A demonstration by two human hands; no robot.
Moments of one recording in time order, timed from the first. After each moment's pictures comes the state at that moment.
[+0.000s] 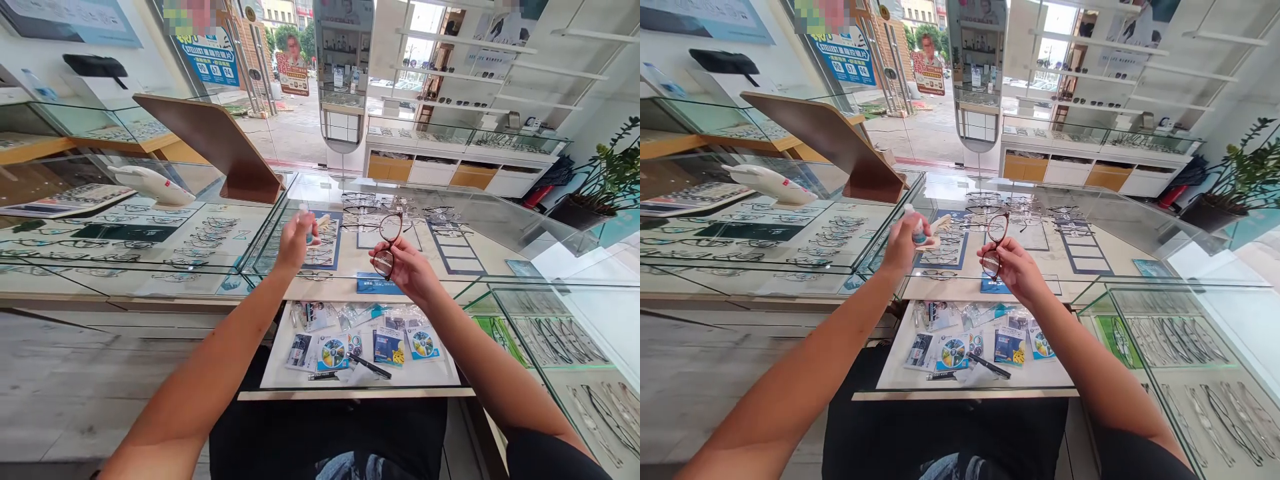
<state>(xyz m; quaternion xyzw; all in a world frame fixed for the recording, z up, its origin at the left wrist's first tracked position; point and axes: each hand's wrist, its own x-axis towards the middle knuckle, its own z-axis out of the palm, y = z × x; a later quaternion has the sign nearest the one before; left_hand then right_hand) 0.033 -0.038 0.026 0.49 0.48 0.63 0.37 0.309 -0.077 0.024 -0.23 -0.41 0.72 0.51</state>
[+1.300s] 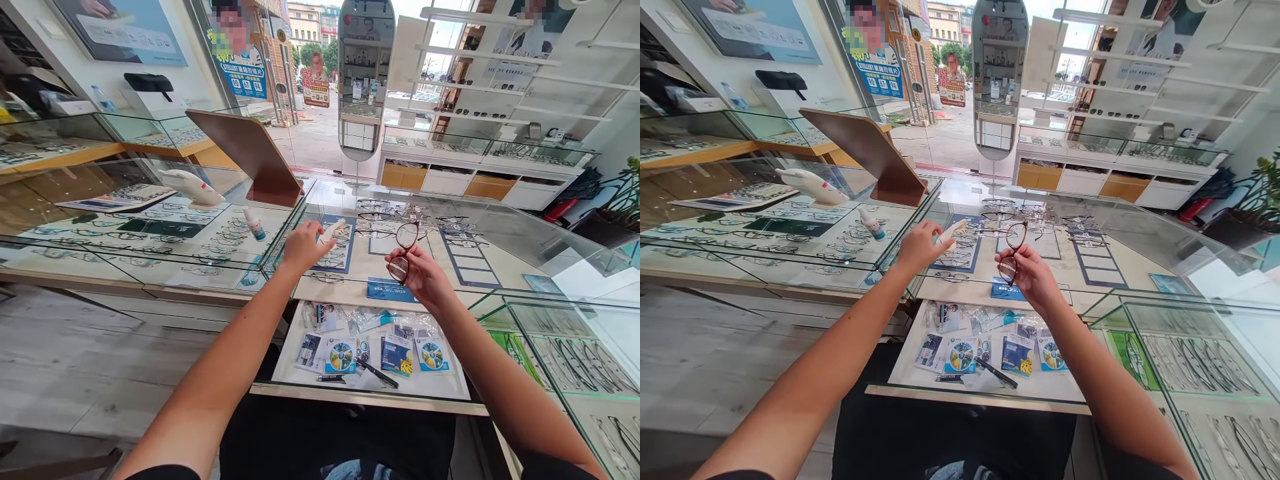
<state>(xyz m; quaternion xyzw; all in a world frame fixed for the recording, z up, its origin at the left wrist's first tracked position) -0.019 -0.016 -0.011 0.69 0.65 0.32 -0.04 0.313 -0.073 0.018 -0.25 -0.41 0.71 0.52</state>
